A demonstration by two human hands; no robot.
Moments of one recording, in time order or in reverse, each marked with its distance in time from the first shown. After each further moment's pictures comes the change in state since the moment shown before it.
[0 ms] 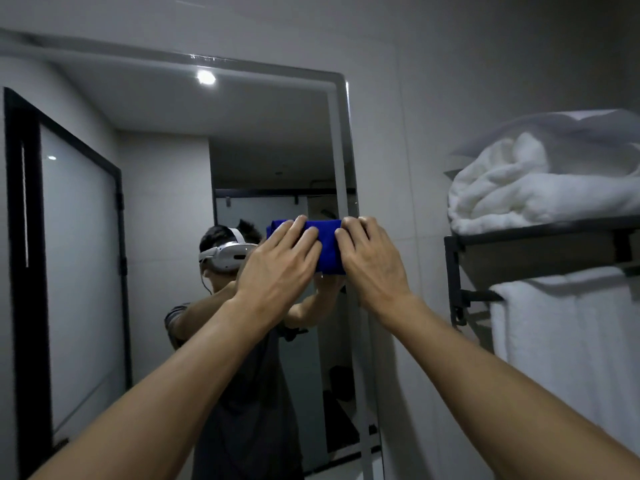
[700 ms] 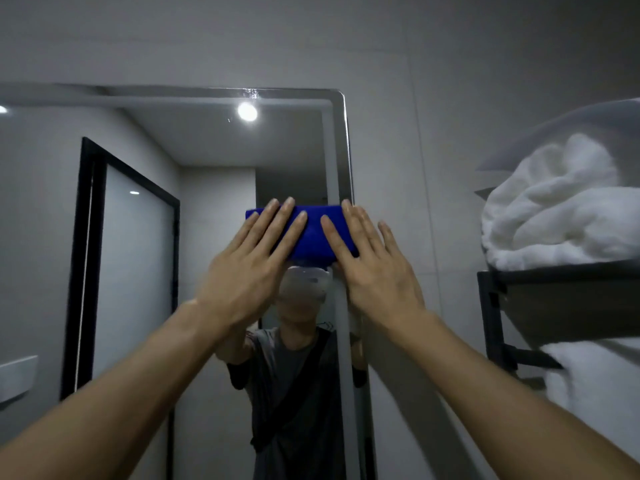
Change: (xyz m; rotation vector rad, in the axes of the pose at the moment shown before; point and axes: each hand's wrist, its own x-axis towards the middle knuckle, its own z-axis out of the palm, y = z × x) left_hand 0.042 -0.021 0.026 0.006 0.044 -0.132; right_hand 0.036 0.057 0.068 0.296 0.094 -0.131
